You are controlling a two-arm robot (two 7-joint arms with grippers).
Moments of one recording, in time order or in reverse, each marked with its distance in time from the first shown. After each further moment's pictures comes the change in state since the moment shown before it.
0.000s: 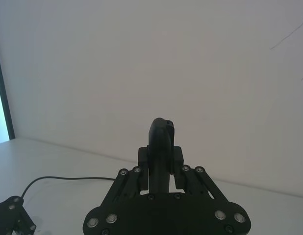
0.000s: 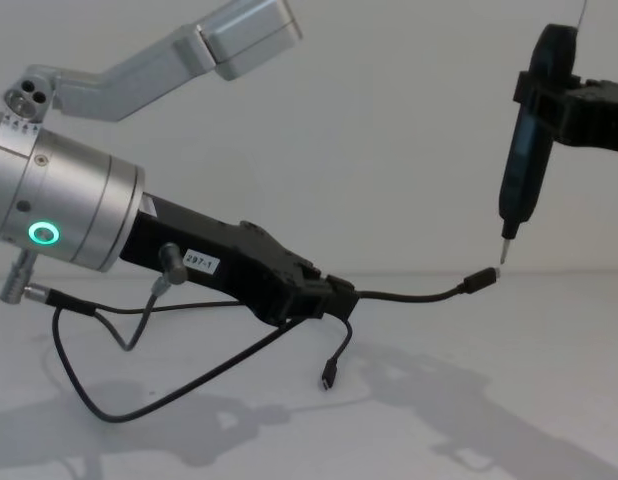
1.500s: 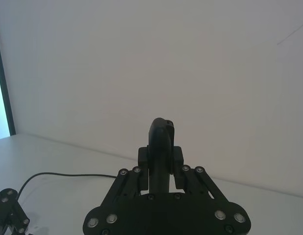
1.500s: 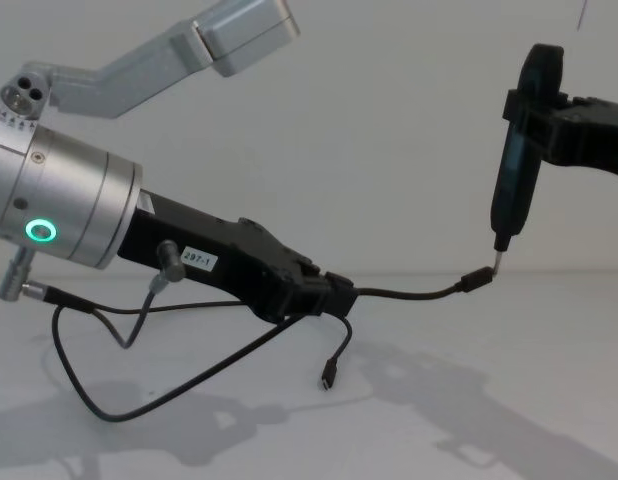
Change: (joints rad) left arm 0.000 0.004 -0.002 -0.003 -0.001 -0.005 -0.001; right arm 0.018 -0.031 0.014 0.058 -0.029 -0.026 0.047
